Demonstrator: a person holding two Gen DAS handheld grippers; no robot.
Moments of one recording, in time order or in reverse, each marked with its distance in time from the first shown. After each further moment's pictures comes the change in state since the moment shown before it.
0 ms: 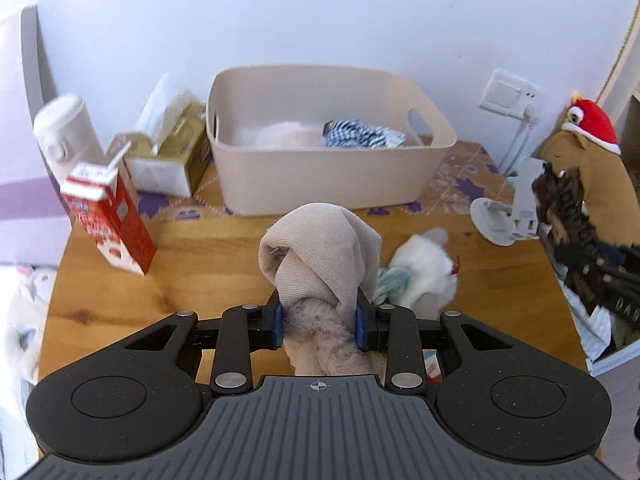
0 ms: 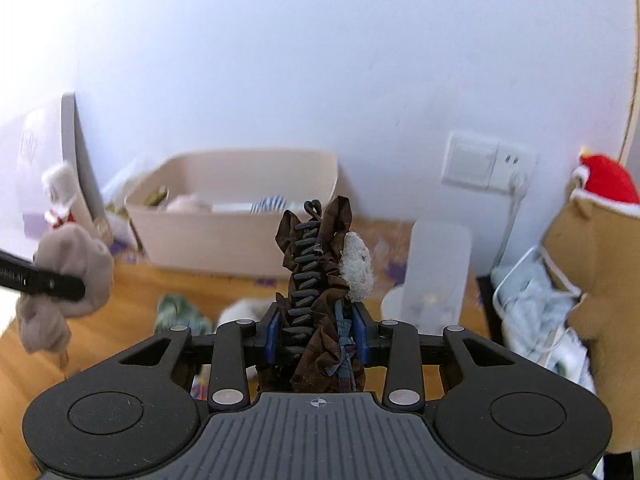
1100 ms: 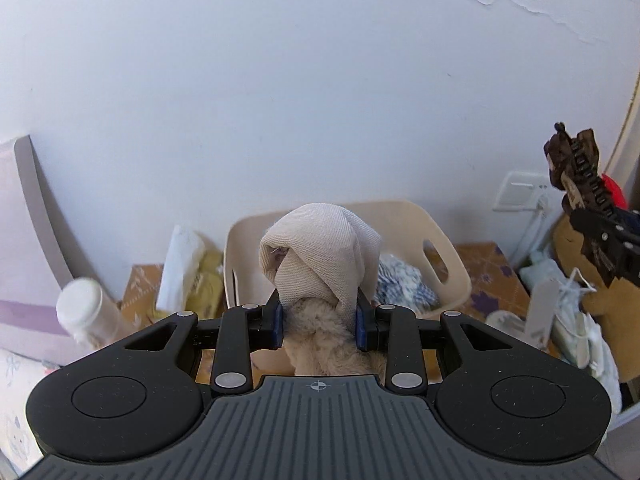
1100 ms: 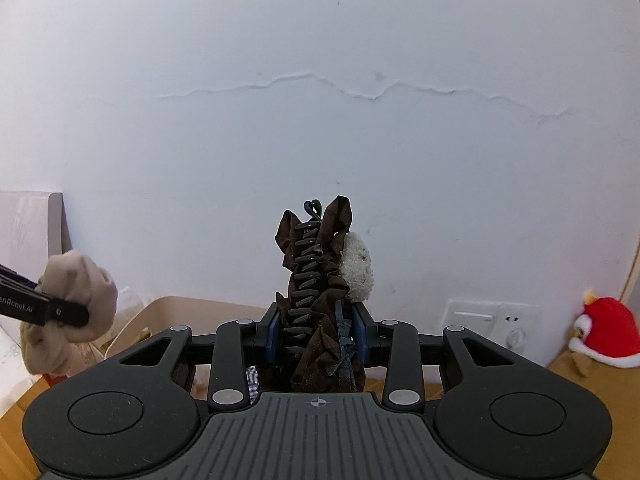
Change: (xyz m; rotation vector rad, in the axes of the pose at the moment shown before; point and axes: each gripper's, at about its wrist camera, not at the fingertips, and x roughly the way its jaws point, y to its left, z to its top) left arm -0.020 0.008 0.132 0.017 -0.181 0.141; right arm 0.017 -0.007 0.137 -0.051 -0.248 -0.008
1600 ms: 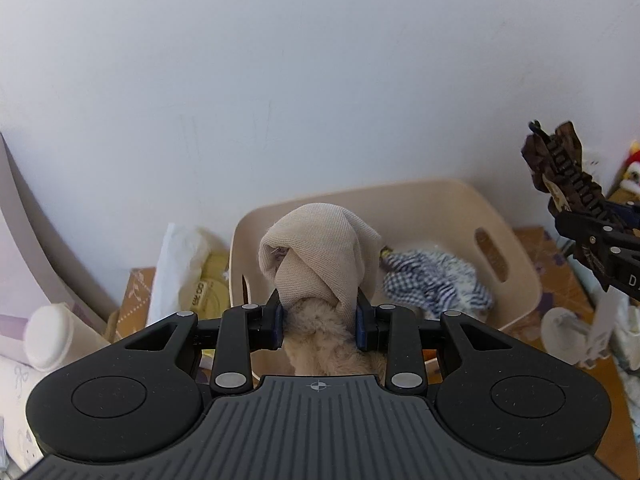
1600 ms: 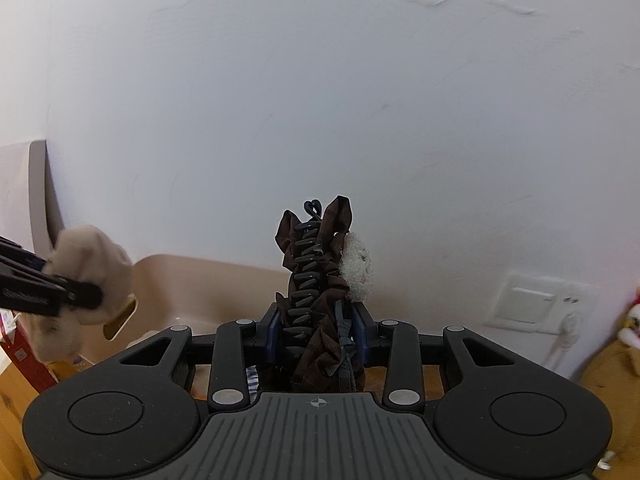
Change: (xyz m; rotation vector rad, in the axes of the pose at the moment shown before) left arm 0.094 0.015 0.005 0.022 0.086 0.099; right arm 0.106 0.024 -0.013 -0.039 0.146 0.044
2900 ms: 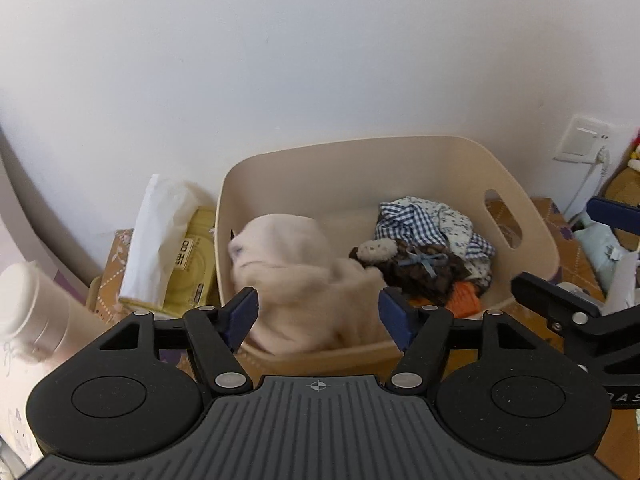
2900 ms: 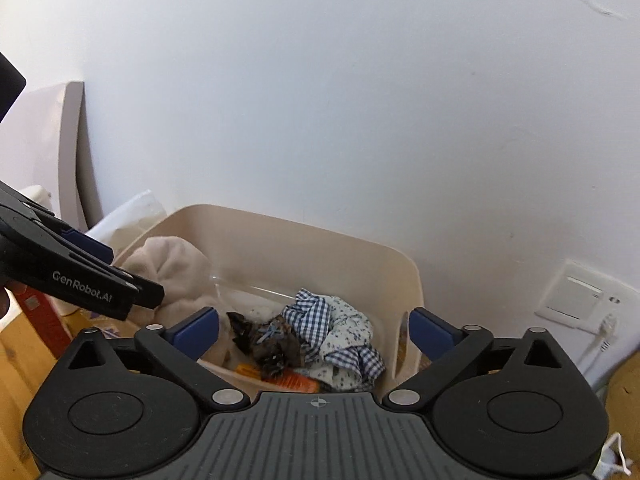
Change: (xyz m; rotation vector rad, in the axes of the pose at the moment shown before) left arm 0.007 -0.008 -0.022 -0.088 0.123 0.077; right arm 0.008 0.037 -0.026 -0.098 0.052 0.053
